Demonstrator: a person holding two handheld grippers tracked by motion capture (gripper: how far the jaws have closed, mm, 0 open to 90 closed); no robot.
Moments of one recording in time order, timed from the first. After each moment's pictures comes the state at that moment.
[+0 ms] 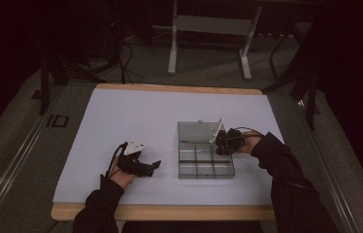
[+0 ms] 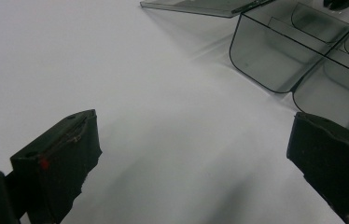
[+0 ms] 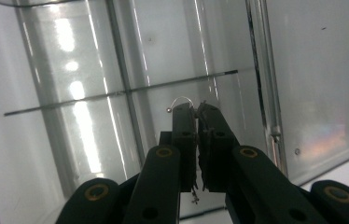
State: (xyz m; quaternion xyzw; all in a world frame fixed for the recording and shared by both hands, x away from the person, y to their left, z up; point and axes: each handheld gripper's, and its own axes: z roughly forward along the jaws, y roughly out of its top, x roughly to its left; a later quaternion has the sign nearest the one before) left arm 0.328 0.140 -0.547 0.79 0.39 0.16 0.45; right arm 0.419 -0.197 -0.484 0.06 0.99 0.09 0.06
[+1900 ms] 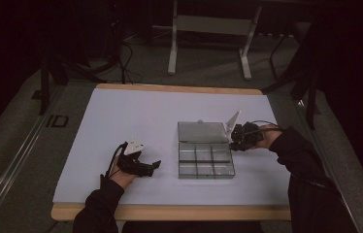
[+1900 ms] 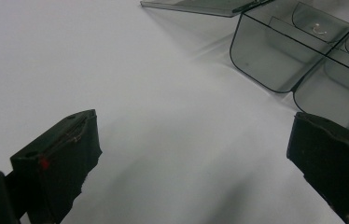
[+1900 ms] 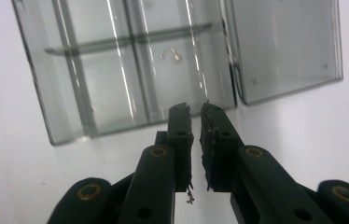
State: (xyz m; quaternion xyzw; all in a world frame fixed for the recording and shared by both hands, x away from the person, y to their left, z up) left arm 0.329 0.140 -0.547 0.79 0.39 0.16 0.45; right arm 0.411 -0.236 -0.437 0.06 0.99 0.09 0.08
